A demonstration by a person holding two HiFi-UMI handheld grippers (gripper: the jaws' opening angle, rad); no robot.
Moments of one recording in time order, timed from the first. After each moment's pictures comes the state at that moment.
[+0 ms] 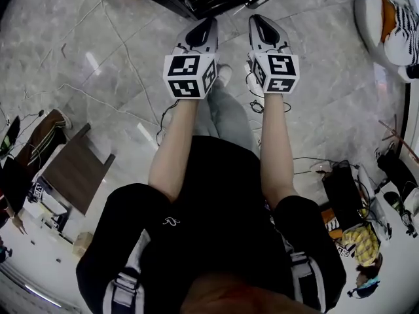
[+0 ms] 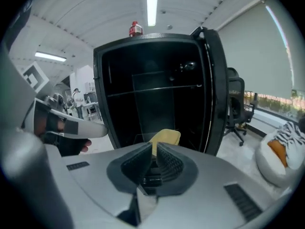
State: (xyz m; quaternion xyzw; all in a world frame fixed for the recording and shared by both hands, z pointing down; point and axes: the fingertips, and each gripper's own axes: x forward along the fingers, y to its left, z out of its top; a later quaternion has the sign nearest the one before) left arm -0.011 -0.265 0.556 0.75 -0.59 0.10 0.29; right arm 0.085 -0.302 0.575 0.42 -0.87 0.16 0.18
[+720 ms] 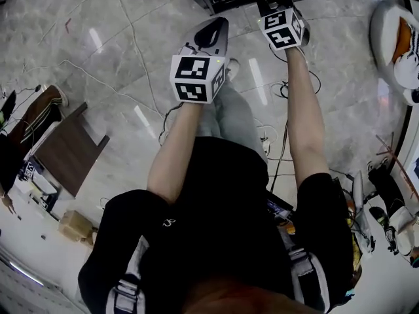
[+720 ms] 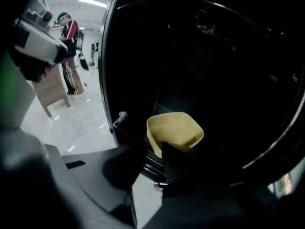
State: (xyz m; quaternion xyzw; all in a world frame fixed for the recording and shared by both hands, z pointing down) left arm -0.046 -0.256 0.573 0.72 -0.61 0.11 0.31; right arm 0.016 -0.375 0.685 0.23 -0.88 -0.02 0.42
